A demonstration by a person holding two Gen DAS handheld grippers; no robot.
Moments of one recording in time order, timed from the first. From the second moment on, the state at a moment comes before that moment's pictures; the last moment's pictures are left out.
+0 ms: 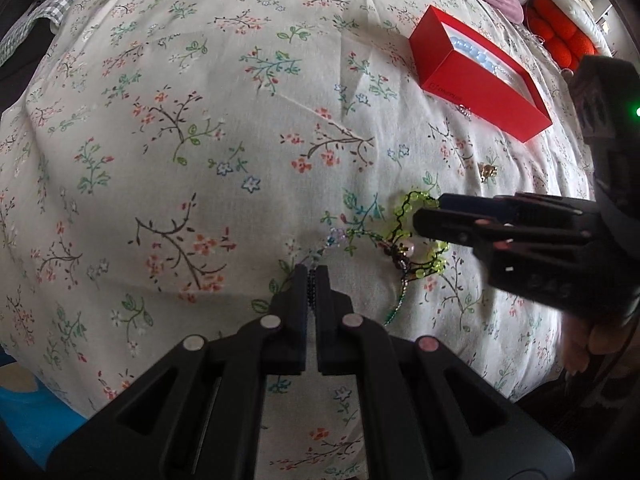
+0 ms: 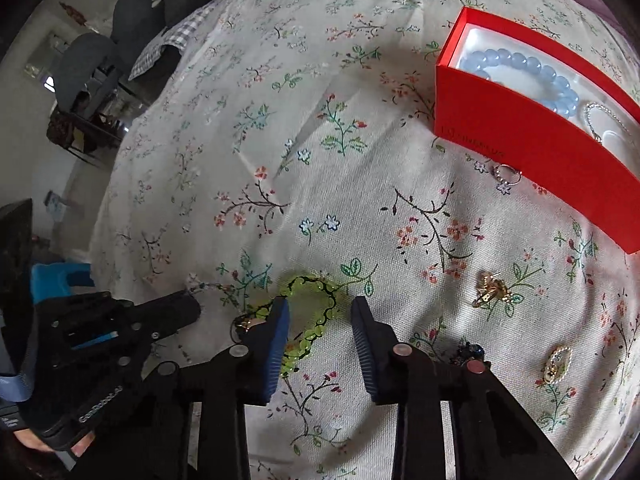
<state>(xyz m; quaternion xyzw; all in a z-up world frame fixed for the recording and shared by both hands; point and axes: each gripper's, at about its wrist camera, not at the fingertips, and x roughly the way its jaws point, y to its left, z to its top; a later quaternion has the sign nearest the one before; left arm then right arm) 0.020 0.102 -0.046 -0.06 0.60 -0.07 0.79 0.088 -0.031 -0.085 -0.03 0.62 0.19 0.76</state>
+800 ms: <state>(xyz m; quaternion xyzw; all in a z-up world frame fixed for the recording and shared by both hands) 0.024 0.118 -0.020 -0.08 0.57 -0.06 0.81 0.079 -0.066 -0.025 -0.02 0.55 0.19 0.81</state>
